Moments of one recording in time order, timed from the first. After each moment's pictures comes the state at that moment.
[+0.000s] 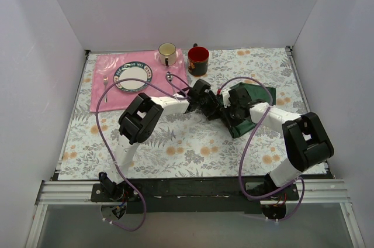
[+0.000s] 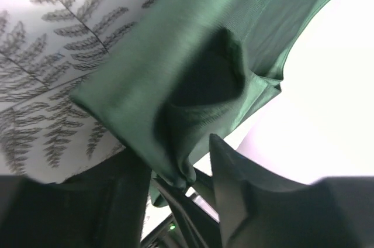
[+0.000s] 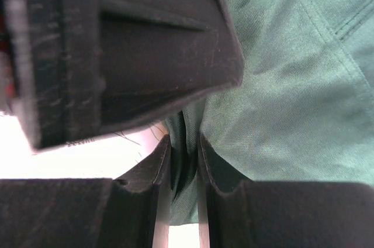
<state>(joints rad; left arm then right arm) -0.76 2.23 1.50 -0.05 0.31 -1.37 0.47 1.58 0.85 -0.35 -0.09 -0.09</state>
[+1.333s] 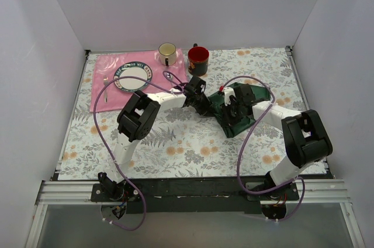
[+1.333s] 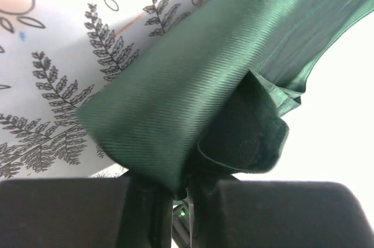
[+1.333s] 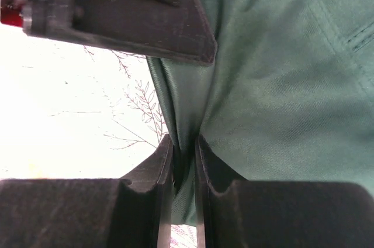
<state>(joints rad) -0.70 2.25 1.57 -0.25 0.35 -1.30 0.38 1.61 0.85 -0.28 -0.38 -0.08</state>
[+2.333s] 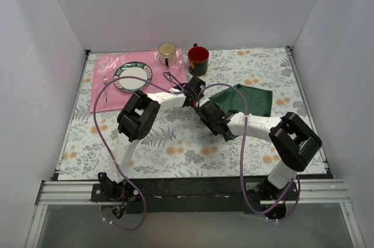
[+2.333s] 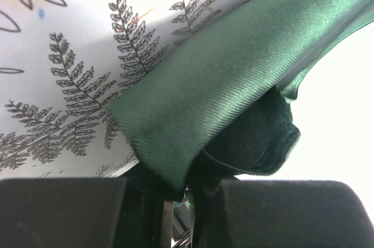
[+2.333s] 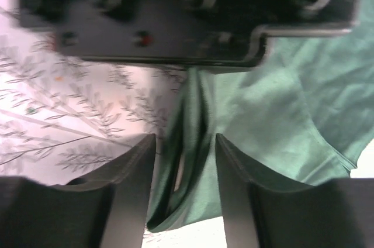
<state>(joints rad) -0.70 2.25 1.57 -0.29 0.40 -1.33 0.84 1.64 0.89 -0.32 0.45 -0.03</state>
